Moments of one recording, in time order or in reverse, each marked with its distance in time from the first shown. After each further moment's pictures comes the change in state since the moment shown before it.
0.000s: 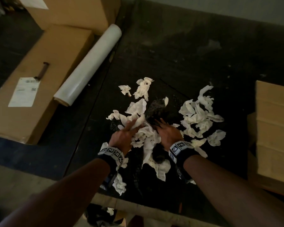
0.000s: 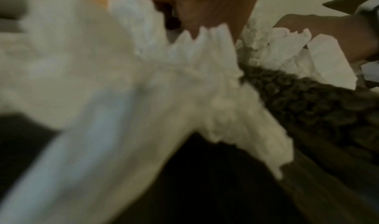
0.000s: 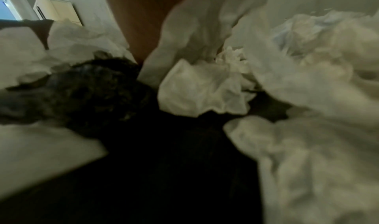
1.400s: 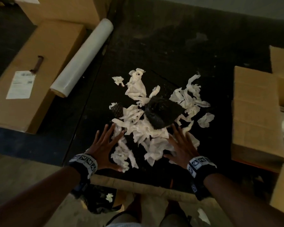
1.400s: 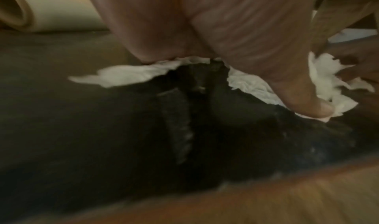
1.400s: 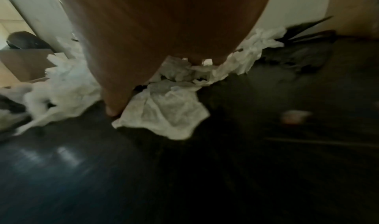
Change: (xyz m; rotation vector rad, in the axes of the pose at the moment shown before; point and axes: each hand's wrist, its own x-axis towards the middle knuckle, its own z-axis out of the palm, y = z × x) left_hand -0.101 -0.028 0.007 0.102 -0.294 0.076; right_hand -0.147 0.027 0.018 -0.034 -0.087 0.115
